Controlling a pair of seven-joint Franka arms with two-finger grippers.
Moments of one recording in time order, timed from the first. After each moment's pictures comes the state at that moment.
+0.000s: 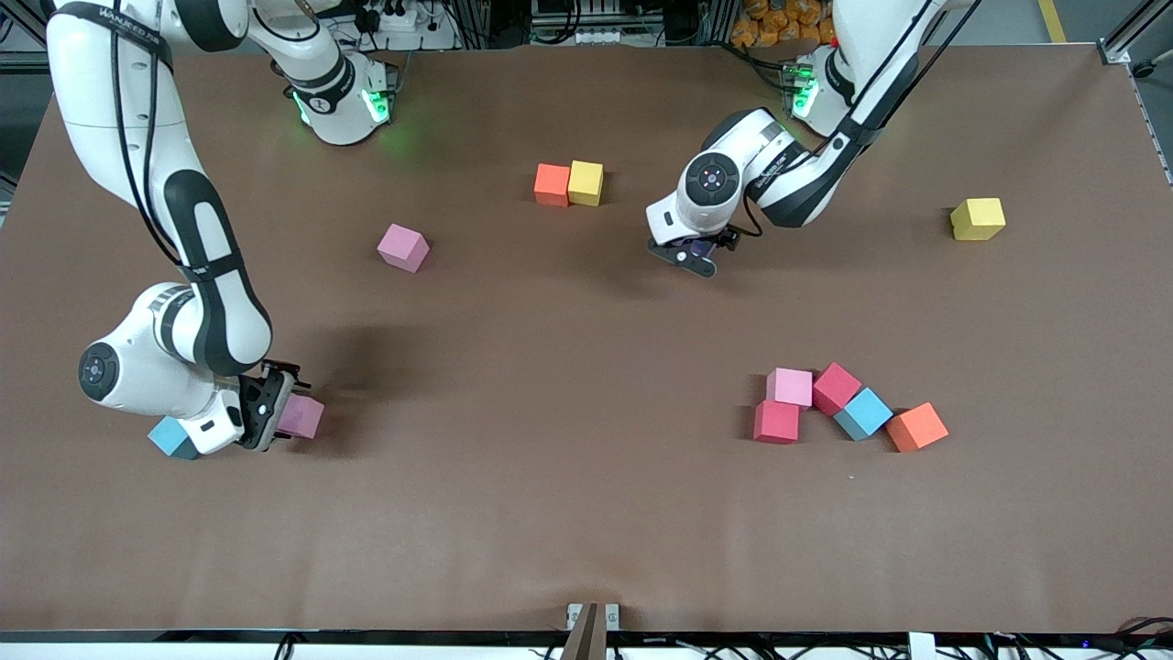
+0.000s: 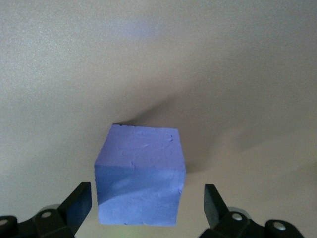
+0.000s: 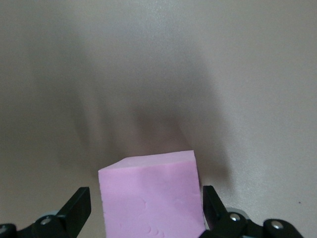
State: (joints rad) left arm -0.11 0.37 -0.64 -2.28 0.13 2.29 -0.36; right arm 0.11 0.67 -0.19 -1.73 0.43 2.28 -1.59
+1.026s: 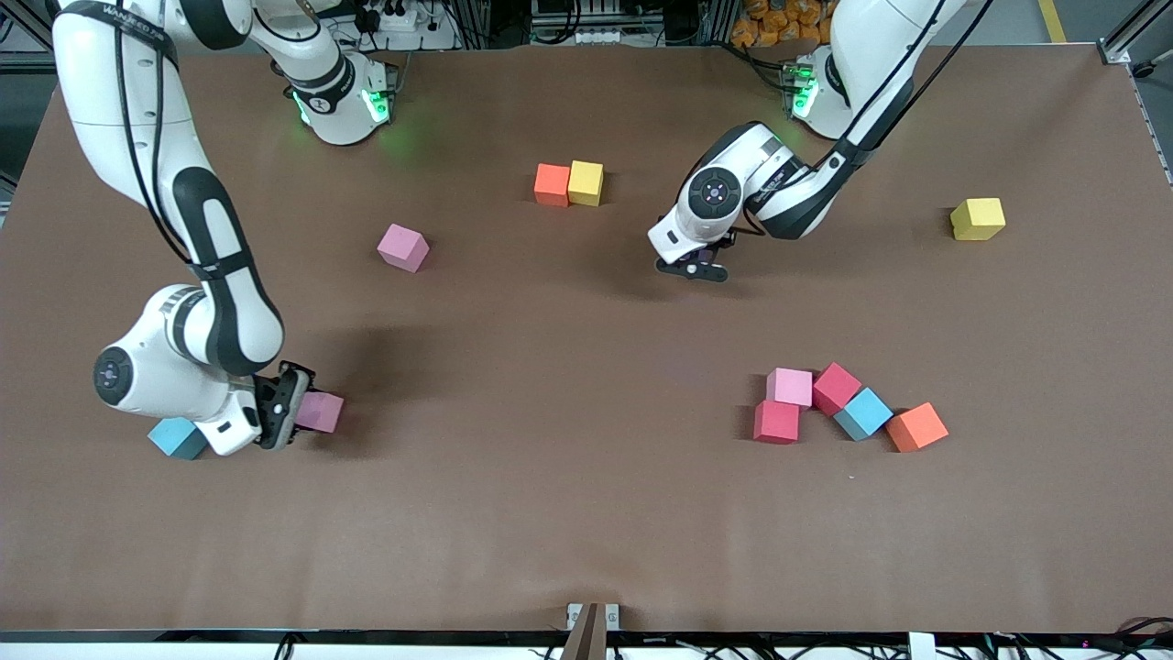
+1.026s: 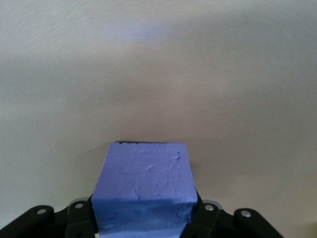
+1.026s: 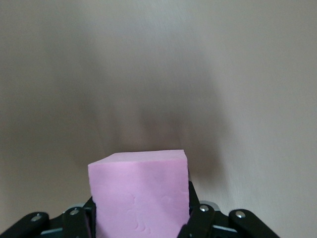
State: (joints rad) left arm -0.10 0.43 -0.64 -2.27 0.13 2.33 -0.74; right arm 0.12 0.67 -0.13 -1.70 0.43 2.25 -1.58
